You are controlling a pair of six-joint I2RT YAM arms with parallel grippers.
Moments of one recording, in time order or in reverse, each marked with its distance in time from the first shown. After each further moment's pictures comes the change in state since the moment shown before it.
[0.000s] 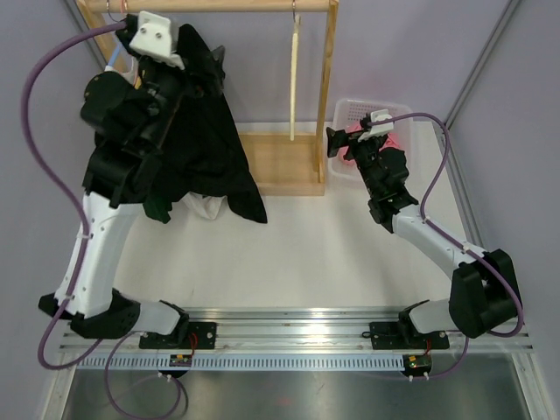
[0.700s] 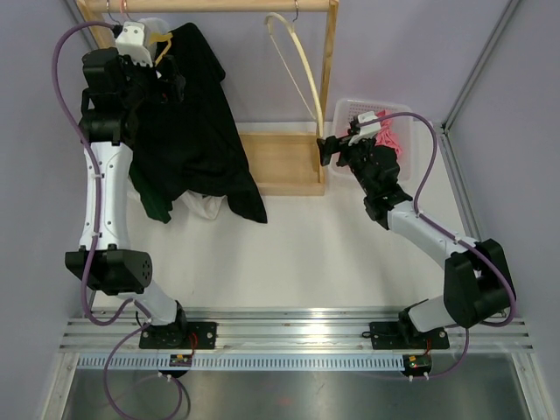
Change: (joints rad) left arm 0.563 0.214 -0.039 -0.226 0.396 -0.150; right arm 0.000 0.061 0.011 -0.086 -0.105 0.027
